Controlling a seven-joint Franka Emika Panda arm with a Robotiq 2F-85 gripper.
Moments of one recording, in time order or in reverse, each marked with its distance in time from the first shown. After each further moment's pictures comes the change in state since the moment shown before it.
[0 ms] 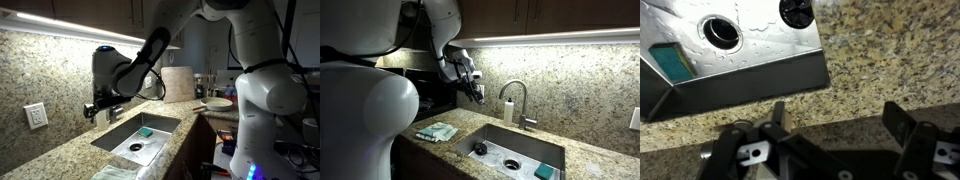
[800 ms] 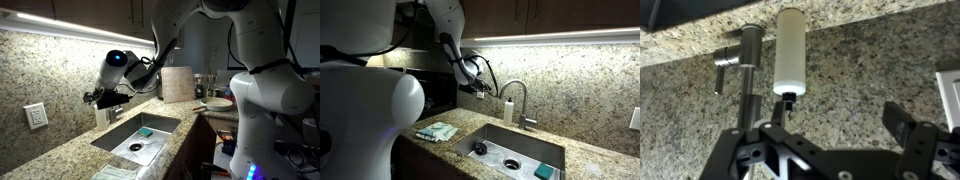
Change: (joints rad) arm 0.266 0.005 -0.368 0.064 -0.964 0.122 0.903
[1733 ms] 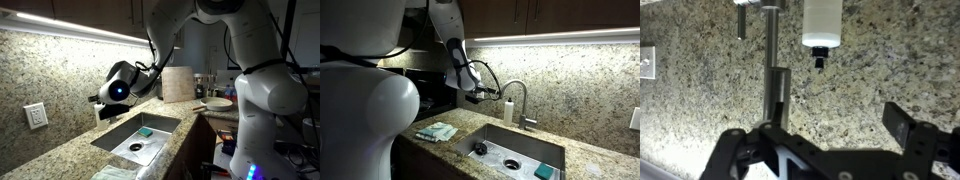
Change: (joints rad) arm -0.249 0.053 0.338 -0.011 -0.534 -0.464 0.505
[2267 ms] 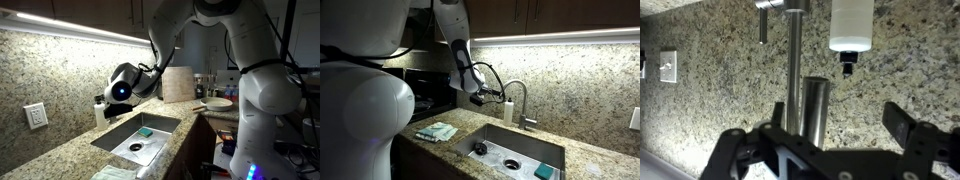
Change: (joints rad) arm -0.160 0.008 0.121 -0.009 -0.009 -0.040 0.001
